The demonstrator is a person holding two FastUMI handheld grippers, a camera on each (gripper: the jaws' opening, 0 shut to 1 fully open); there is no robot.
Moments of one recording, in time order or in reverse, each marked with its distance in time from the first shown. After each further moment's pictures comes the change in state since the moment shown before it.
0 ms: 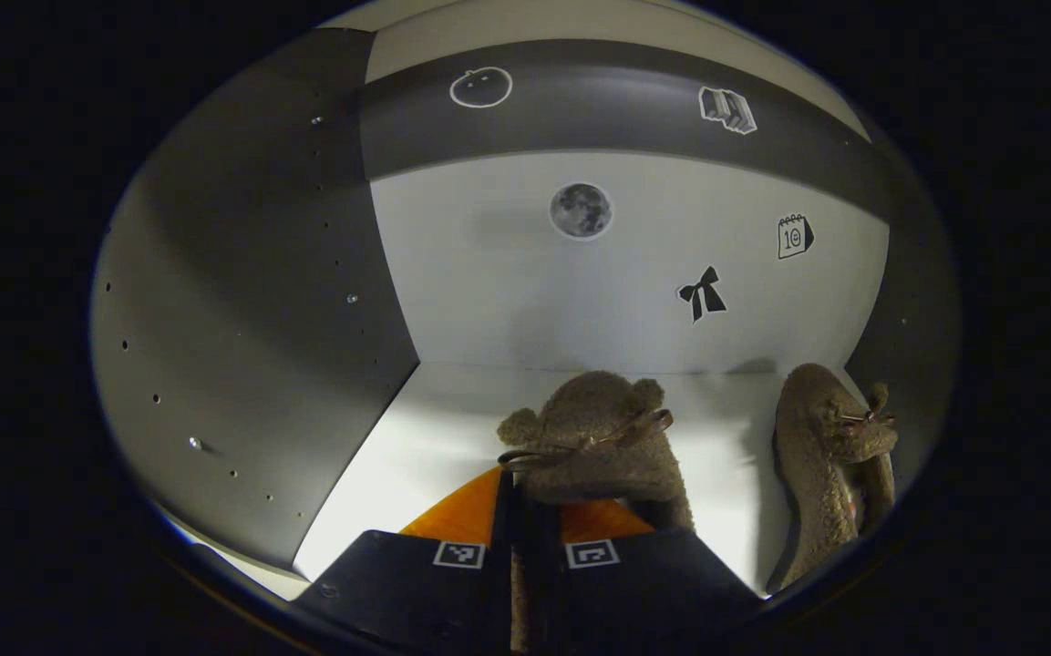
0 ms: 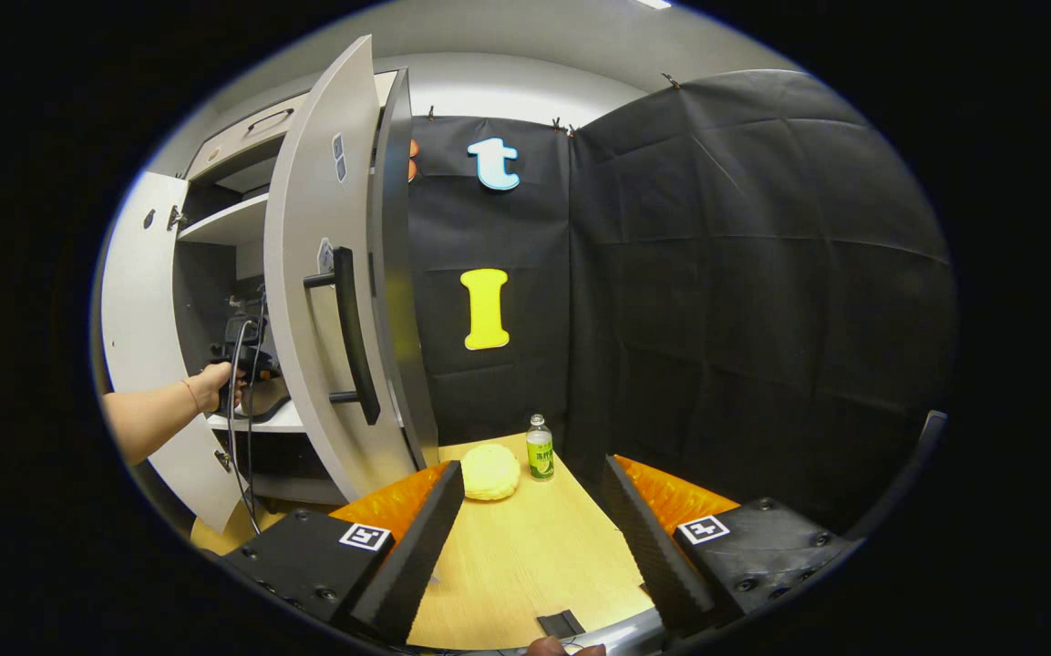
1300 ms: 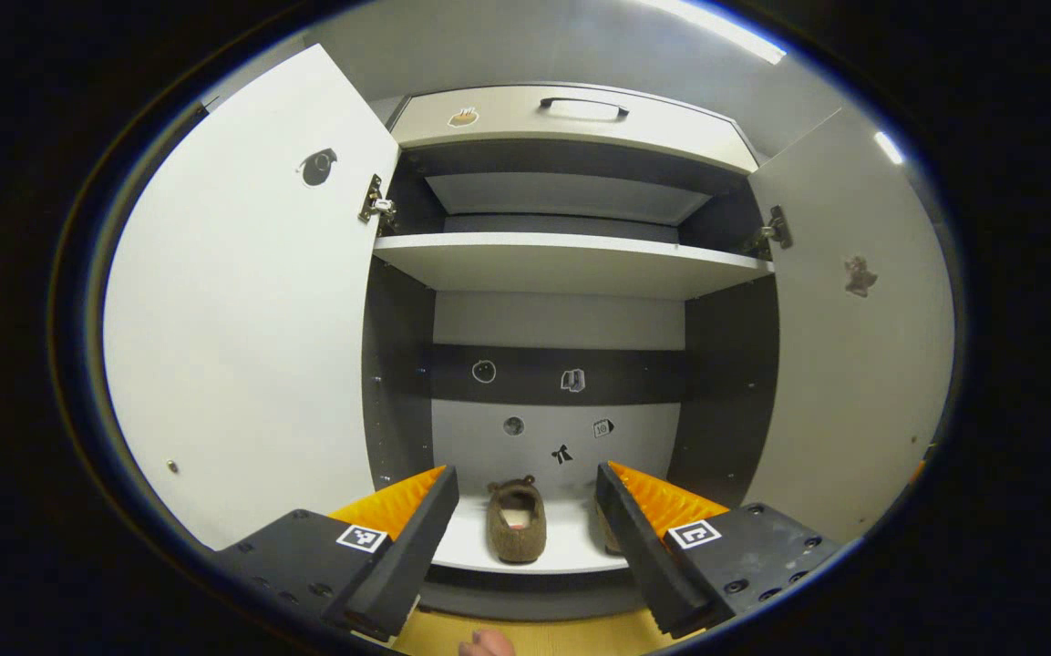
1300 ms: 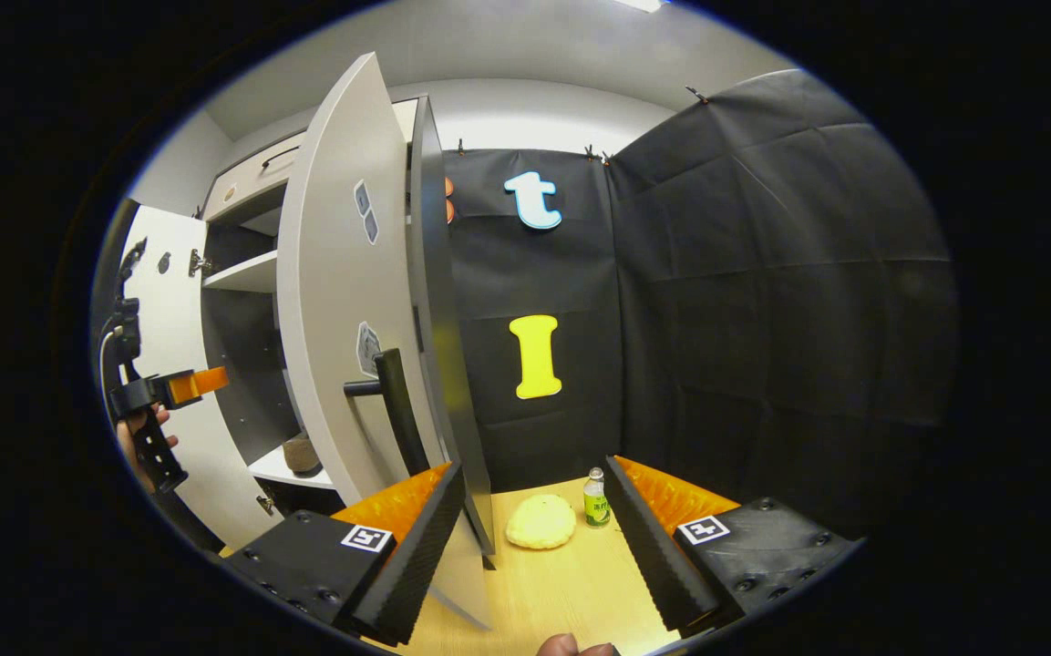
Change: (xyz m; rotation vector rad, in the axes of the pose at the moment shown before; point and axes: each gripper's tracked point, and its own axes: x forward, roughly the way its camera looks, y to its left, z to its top) left arm -0.372 0.010 0.005 -0.017 -0.647 -0.182; right arm 0.040 0.060 0.065 0.048 -0.129 0.159
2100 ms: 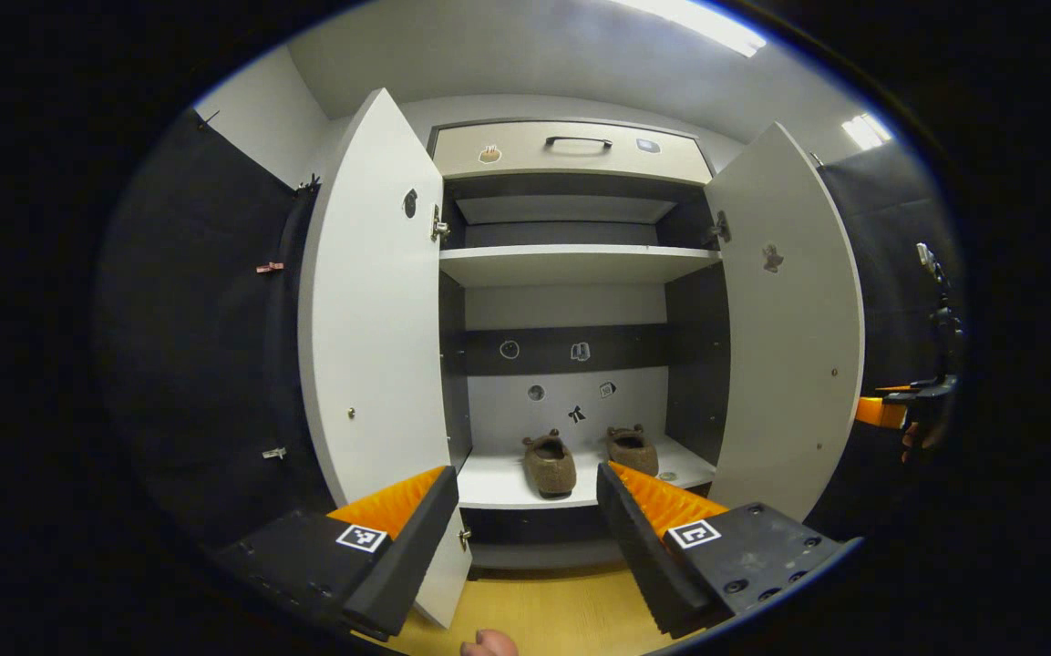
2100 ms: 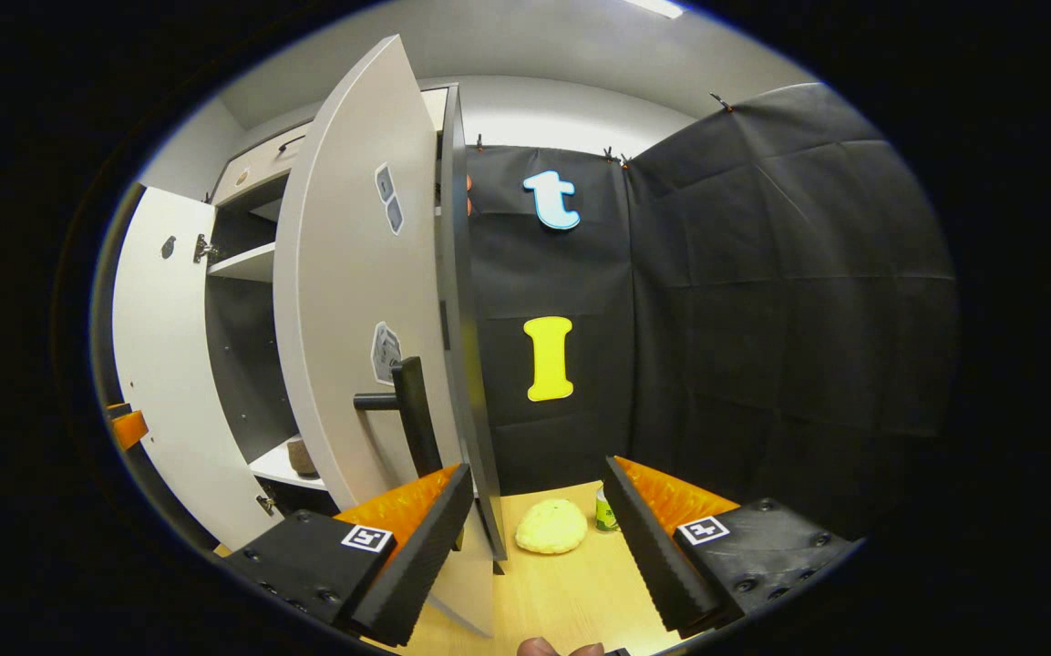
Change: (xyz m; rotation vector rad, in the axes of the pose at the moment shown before) left arm -0.132 0.049 -0.029 0.068 0.028 0.005; right arm 0.004 0.045 -0.006 -0.028 0.002 0.000
